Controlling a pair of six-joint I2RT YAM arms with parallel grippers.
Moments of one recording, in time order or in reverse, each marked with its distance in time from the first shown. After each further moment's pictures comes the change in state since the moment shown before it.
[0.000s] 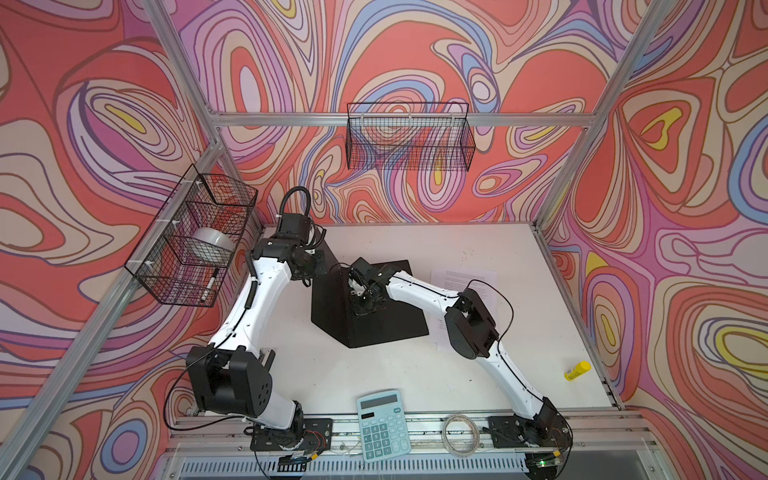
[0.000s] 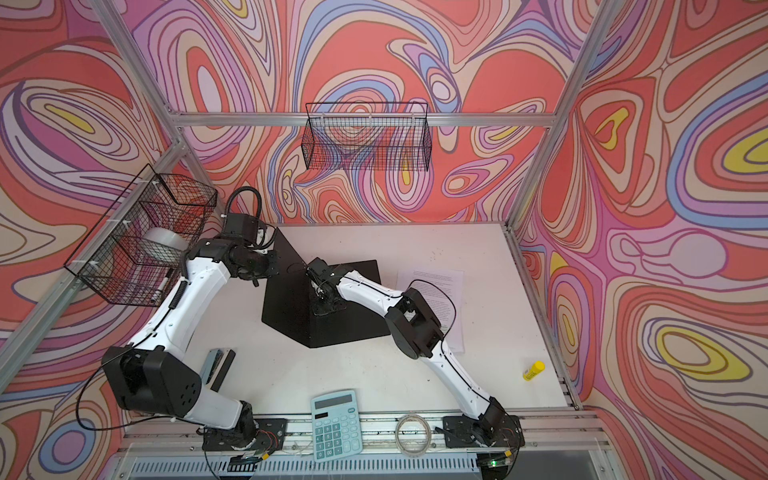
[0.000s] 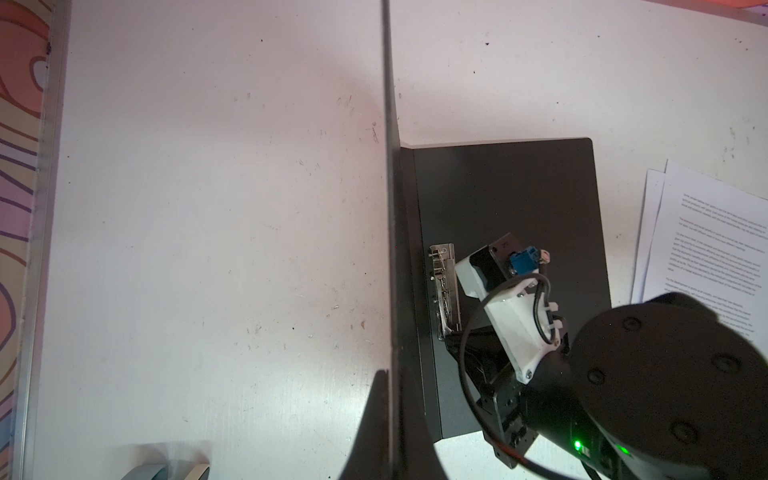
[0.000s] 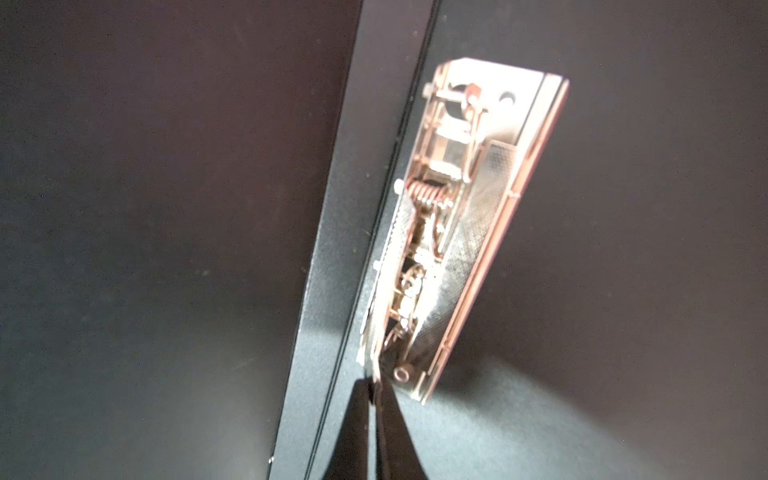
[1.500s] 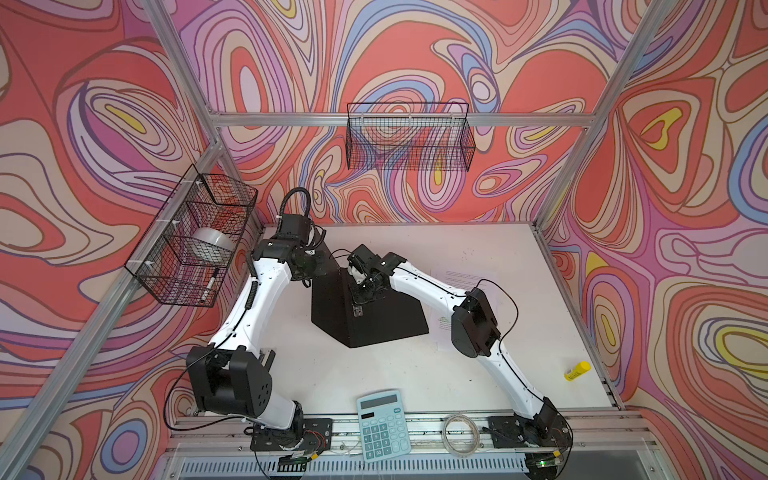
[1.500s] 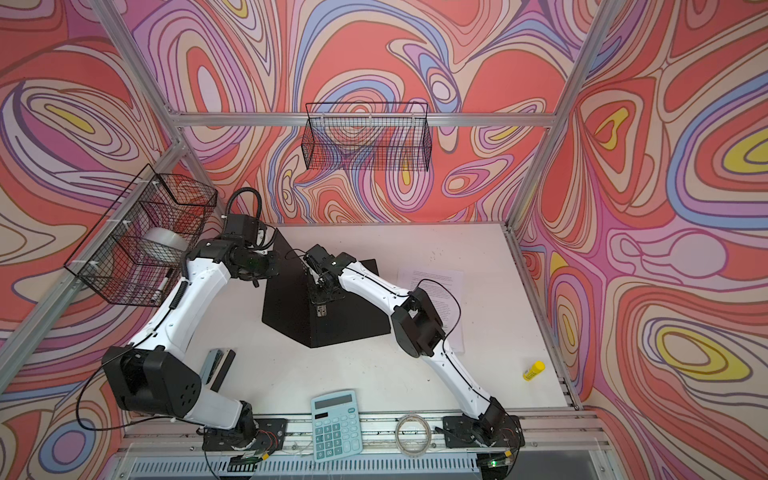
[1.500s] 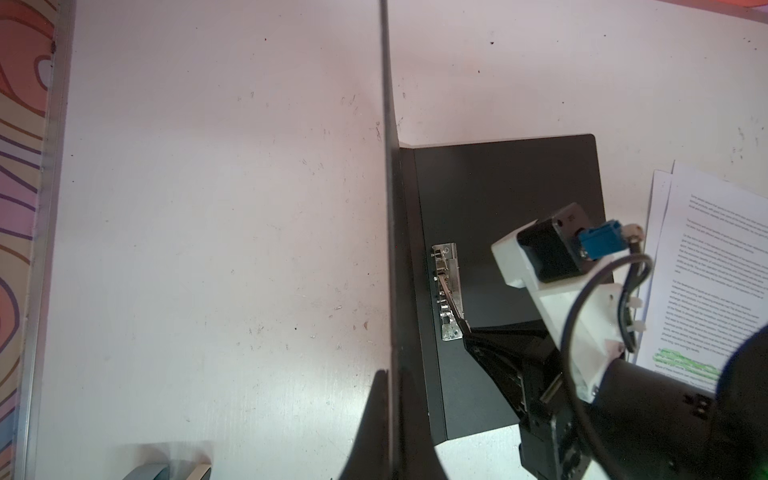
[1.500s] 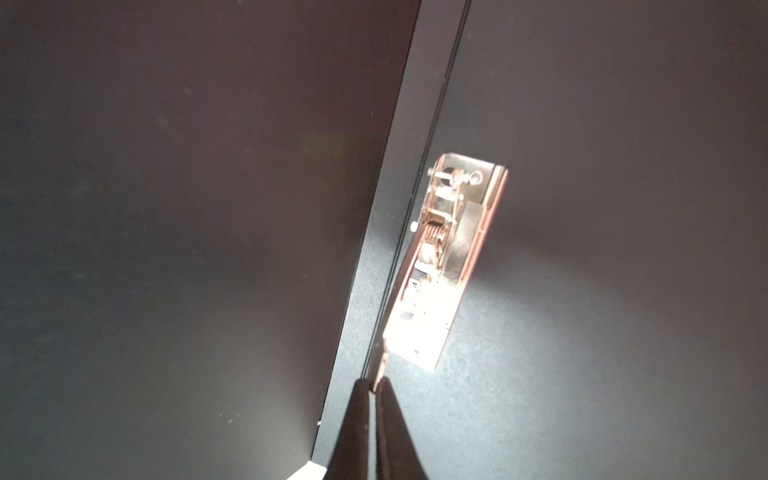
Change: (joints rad) left arm 0.000 -0.001 -0.014 0.010 -0.008 0.000; right arm -0.021 -0.009 0.151 -0.089 0.000 0.002
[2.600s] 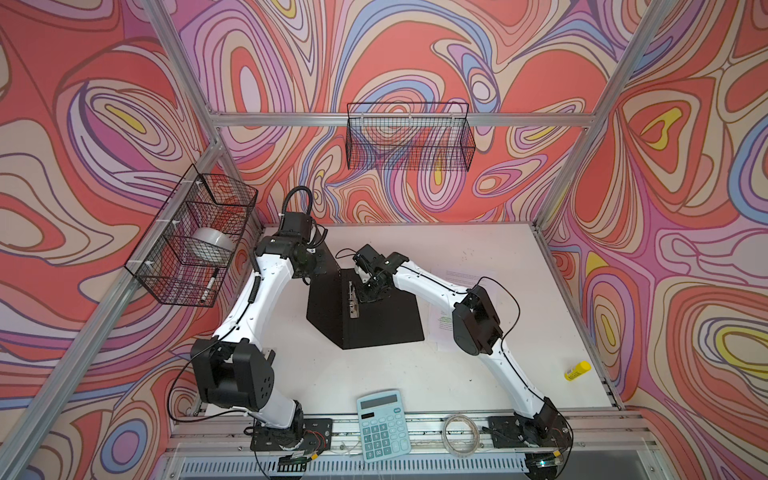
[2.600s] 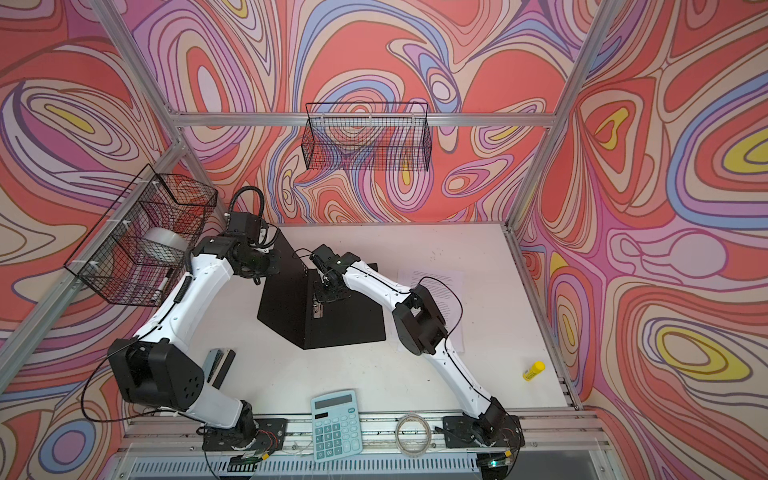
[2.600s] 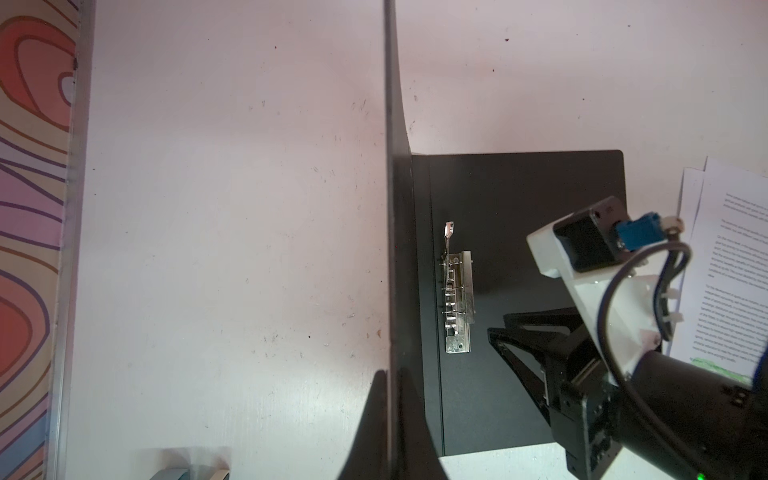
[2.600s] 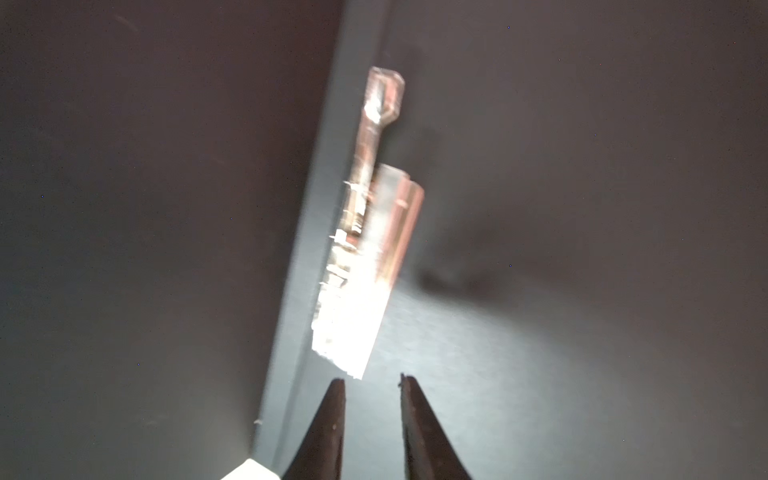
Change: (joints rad) left arm 0.000 0.057 0.047 -0.004 -0.045 0.040; right arm -0.031 -0.021 -0.103 0.040 0.040 0.006
